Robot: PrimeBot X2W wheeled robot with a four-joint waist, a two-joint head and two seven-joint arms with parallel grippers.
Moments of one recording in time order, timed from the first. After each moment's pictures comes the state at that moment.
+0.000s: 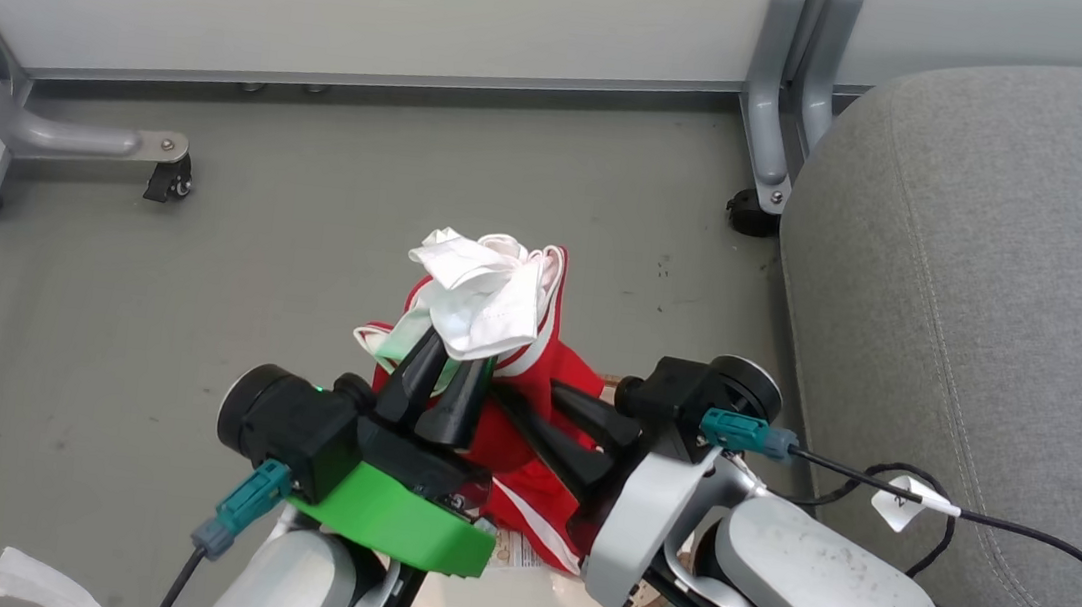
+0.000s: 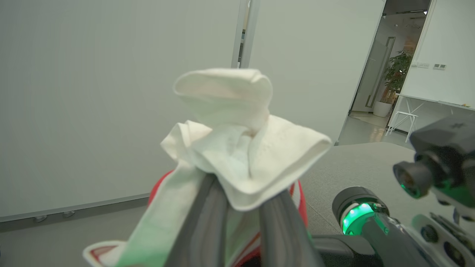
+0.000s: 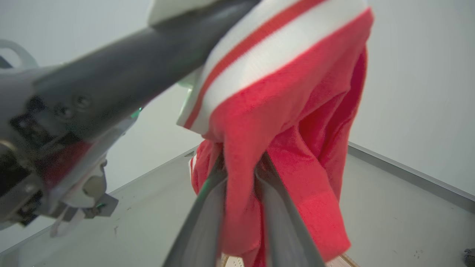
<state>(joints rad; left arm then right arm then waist) -0.25 0.11 -0.52 0.00 -0.41 -0.03 -0.24 -0.59 -0.26 0.95 0.21 0.61 0.13 -0.10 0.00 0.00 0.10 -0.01</state>
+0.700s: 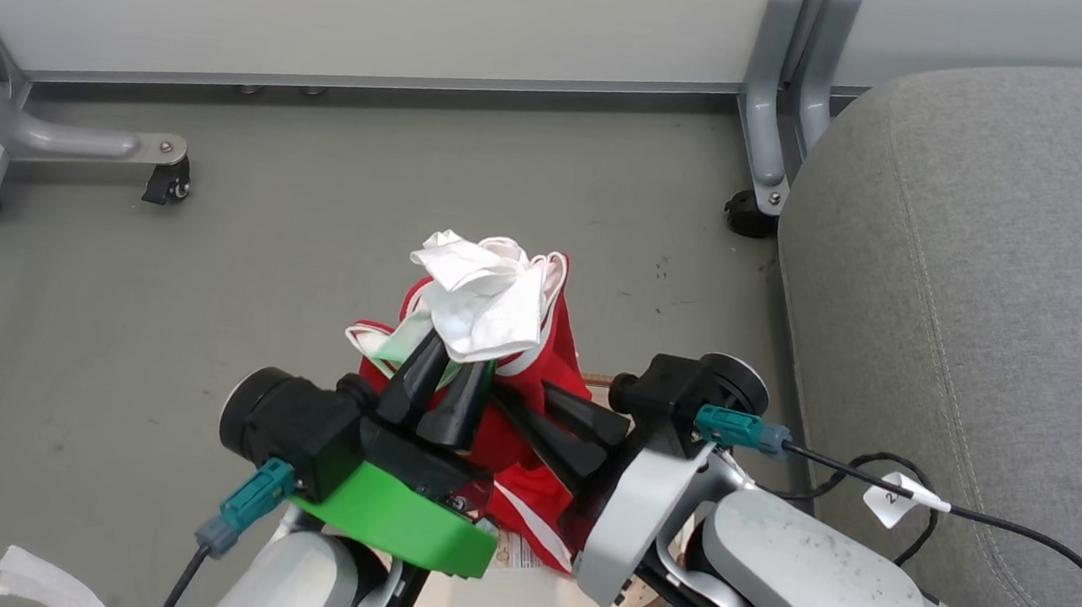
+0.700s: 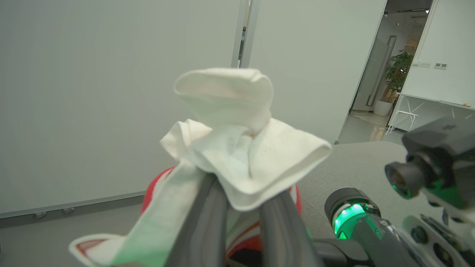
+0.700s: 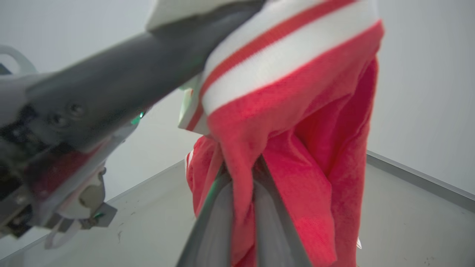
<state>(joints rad) -0.25 0.11 -0.52 0.00 -0.42 -0.02 -0.23 -0.64 -0.25 1.01 0.28 0.67 0.13 -0.18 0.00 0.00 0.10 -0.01</state>
